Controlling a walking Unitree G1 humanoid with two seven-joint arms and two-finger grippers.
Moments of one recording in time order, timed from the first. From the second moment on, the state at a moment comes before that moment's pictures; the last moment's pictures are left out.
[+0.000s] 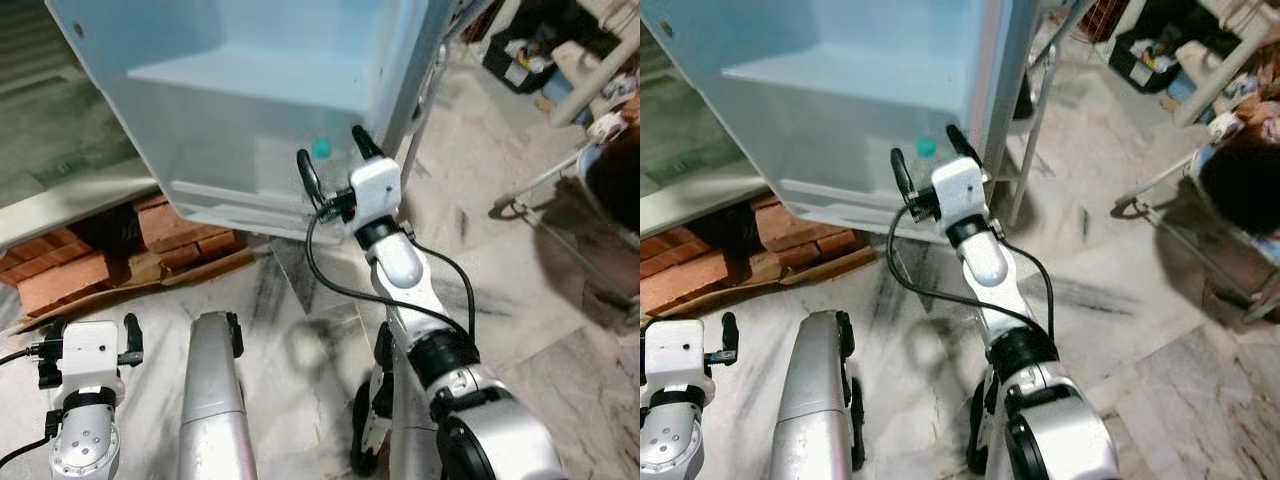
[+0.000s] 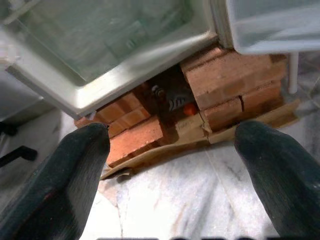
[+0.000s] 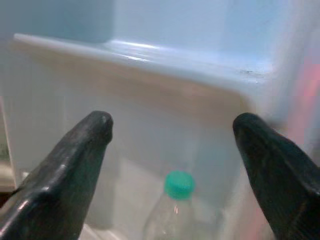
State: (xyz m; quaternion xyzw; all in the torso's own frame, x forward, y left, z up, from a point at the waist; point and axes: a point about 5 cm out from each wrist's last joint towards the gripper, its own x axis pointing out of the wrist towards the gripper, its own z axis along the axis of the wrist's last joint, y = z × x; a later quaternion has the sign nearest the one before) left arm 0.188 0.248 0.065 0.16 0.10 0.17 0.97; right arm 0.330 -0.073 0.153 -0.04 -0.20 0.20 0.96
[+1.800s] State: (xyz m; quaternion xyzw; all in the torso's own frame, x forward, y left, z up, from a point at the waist) left arm 0.224 0.201 0.076 0.16 0.02 0.05 0.99; right arm 0.310 -0.124 0.133 0.04 -0.08 0.14 0.99
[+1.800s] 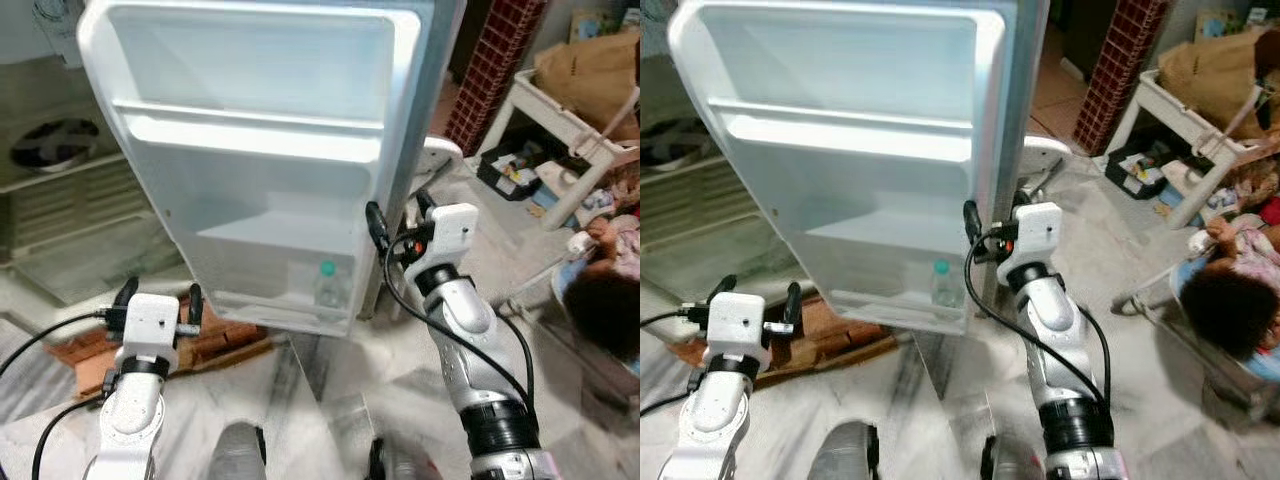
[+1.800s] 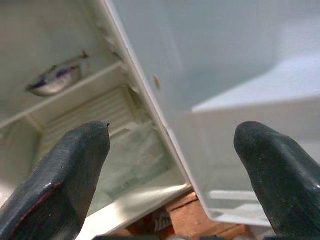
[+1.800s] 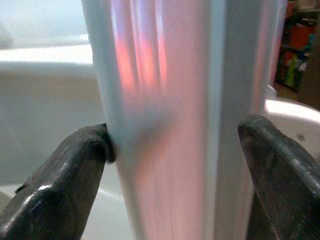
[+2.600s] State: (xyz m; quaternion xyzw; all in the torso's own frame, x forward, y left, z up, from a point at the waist) left arm 0.222 0.199 0.068 0.17 0.04 0.04 0.98; right arm 0.280 -0.108 0.109 0.13 0.01 0.39 0.91
